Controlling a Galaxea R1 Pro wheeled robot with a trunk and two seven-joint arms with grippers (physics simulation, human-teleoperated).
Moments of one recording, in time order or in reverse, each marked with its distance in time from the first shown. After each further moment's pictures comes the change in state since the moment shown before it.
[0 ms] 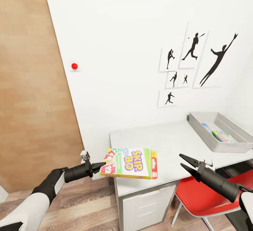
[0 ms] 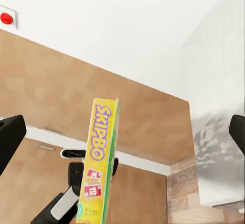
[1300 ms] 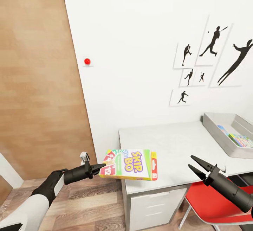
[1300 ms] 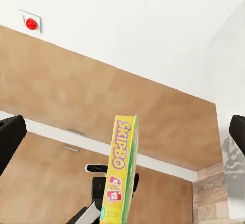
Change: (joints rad) left arm 0.010 0.002 -0.002 0.010 0.003 -0.008 -0.013; right arm 0.047 0.014 -0.111 0.014 0.001 -0.001 0.150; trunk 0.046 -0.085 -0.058
